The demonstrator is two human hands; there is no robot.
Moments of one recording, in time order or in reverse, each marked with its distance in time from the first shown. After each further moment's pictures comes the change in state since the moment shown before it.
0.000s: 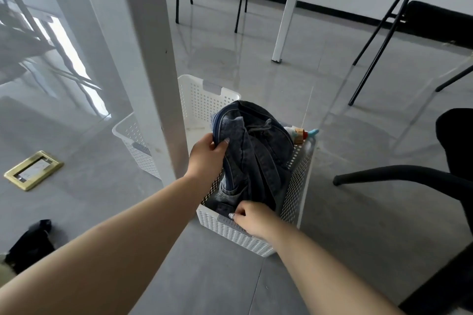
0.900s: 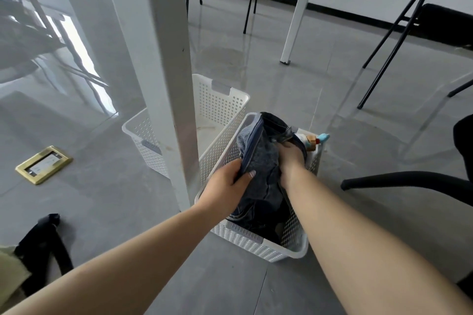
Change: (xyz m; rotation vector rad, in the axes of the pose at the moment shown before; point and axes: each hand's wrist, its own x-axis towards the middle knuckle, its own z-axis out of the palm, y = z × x) left_hand -0.049 -0.013 -0.002 0.410 -0.227 0.198; right_hand 0.057 -0.018 -0.087 1.154 0.443 0.180
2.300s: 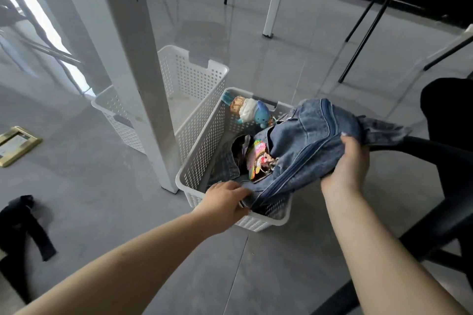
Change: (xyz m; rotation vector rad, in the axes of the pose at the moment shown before) left_hand -0.032 -0.055 0.068 0.652 -0.409 0.238; right_hand -0.070 0.013 -0.127 0.621 0.428 -0.263
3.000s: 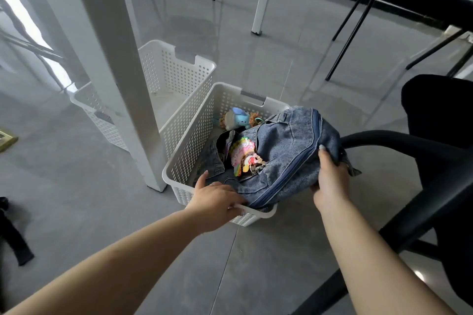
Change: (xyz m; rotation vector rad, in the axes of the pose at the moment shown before) left_hand 0.004 0.007 0.003 0.087 -0.074 0.023; right_hand 0.008 0.016 -0.032 -0.320 -0.019 0.059
